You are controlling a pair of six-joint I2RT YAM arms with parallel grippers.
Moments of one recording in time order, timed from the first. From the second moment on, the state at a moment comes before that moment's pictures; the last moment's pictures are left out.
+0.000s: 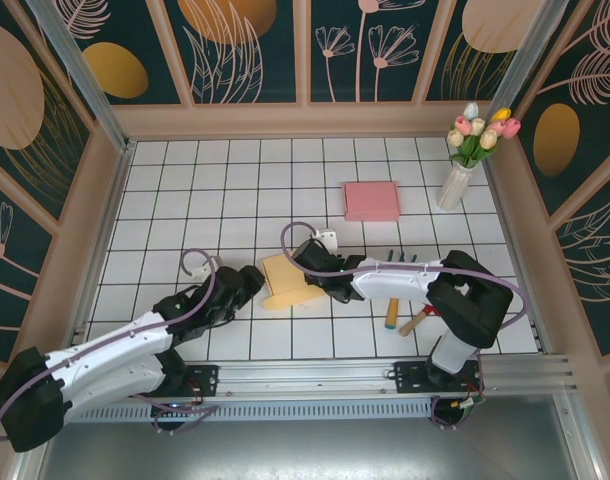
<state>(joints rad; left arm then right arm) -0.88 0.94 0.45 -0.33 -0.26 -1.45 1.01 1.65 0.88 -0.24 0.45 0.73</state>
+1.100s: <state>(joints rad) -1.02 1.20 0.64 -0.39 -0.39 -1.59 1.10 1.50 0.63 0.02 0.31 0.89</state>
